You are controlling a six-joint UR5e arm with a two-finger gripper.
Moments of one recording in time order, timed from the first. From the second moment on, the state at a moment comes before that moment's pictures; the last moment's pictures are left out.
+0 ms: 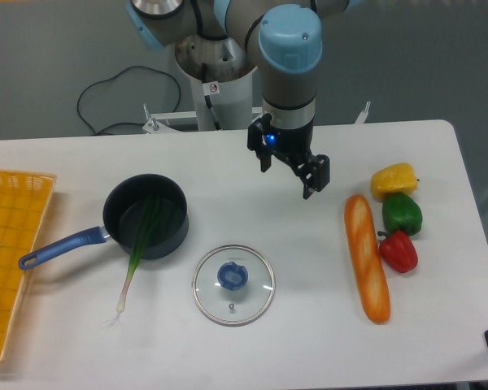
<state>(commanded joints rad) 2.55 -1.67 -1.69 -1.19 1.53 1.13</state>
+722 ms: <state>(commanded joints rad) 2.52 -1.71 -1.66 -1.13 1.51 0.99</state>
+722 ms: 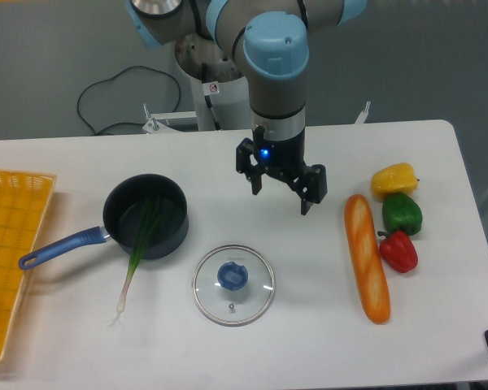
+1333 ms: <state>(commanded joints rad) 2.49 -1.84 -1.54 -1.24 1.52 0.95</state>
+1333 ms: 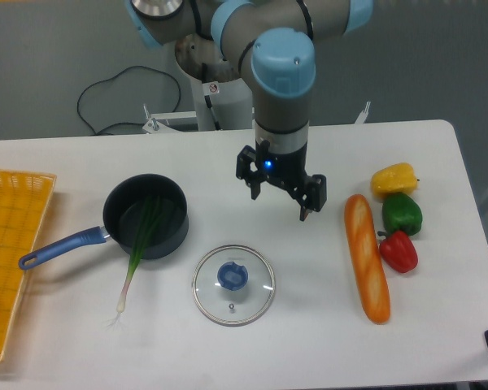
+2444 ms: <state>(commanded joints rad) 2.42 -2.03 -1.52 -1.19 1.51 0.86</state>
